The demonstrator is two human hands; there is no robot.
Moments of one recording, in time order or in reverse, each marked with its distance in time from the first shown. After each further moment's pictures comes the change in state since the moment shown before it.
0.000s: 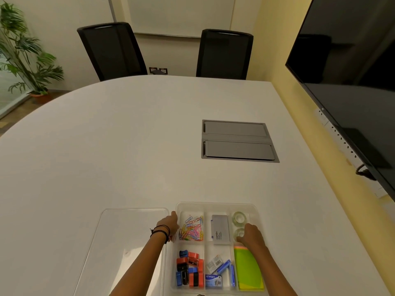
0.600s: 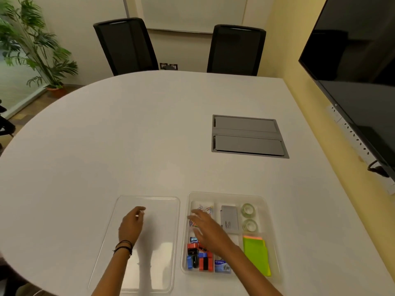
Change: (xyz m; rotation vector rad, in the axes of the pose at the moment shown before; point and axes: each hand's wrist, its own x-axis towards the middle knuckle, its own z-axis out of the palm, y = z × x) left_hand -0.058 -0.132 0.010 -0.603 0.742 -0.050; right_hand -0.078 -0.106 0.045 0.012 0.036 -0.901
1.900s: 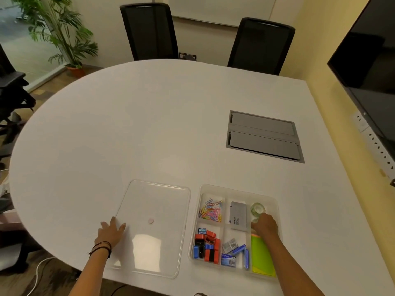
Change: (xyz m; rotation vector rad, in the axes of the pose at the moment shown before) left_hand -0.010 -0.106 -0.045 0.377 -0.286 -0.407; right_hand -0.020 0.125 -0.029 -0.080 0.037 0.945
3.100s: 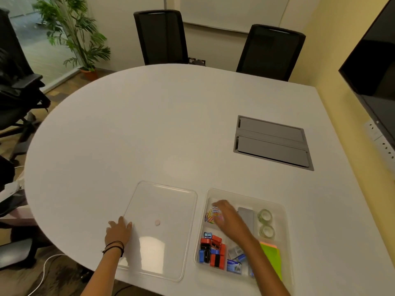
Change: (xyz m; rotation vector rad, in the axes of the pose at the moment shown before) left_hand -0.011 0.012 0.003 0.013 0.100 -0.030; right_hand -0.085 -0.106 -0.005 0.170 -0.137 -0.768
